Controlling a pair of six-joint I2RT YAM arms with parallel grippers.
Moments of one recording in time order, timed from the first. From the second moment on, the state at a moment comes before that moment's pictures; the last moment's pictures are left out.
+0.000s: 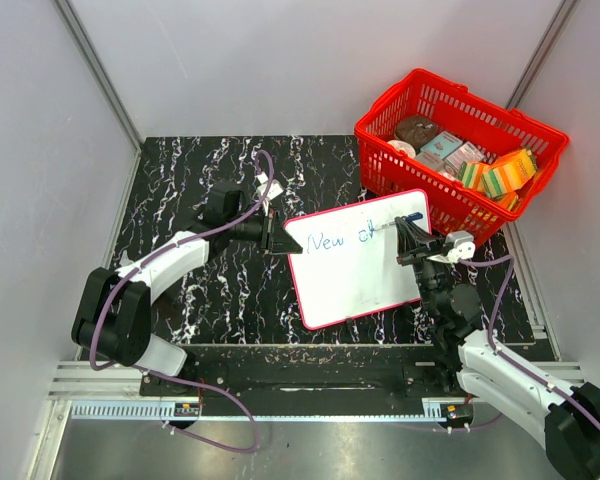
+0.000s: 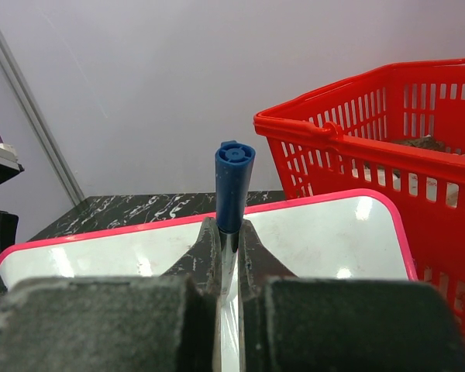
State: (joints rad) left arm -0.39 1.47 0.90 -0.03 0.99 -0.21; right arm 0.57 0.73 0.16 1.01 0.30 0.11
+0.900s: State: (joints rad) left arm -0.40 1.46 0.90 -0.03 0.98 -0.20; right arm 0.57 0.62 0.15 0.88 0.35 0.14
